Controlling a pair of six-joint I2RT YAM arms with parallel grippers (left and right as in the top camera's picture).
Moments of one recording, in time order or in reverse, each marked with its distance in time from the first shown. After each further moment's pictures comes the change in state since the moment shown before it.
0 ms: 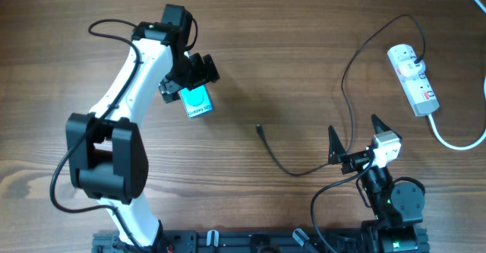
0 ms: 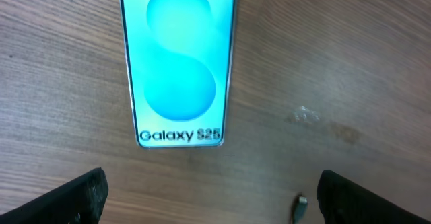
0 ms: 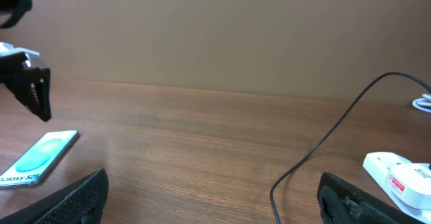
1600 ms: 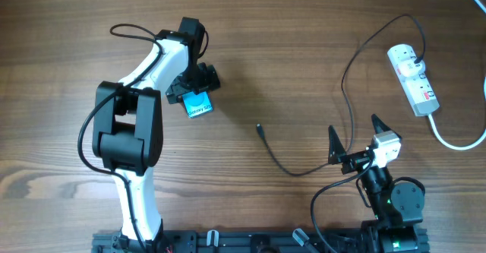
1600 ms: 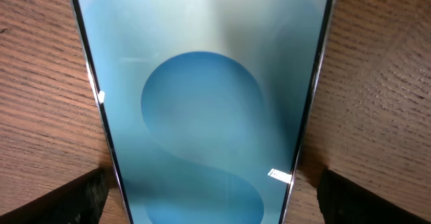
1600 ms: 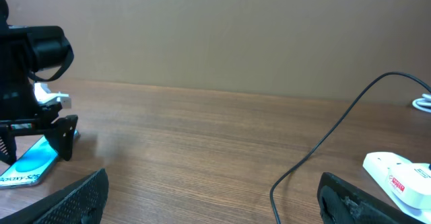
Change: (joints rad) left arm -0.014 0.225 0.002 0.129 -0.134 0.046; right arm 0.000 0.000 0.000 0.000 0.000 0.000
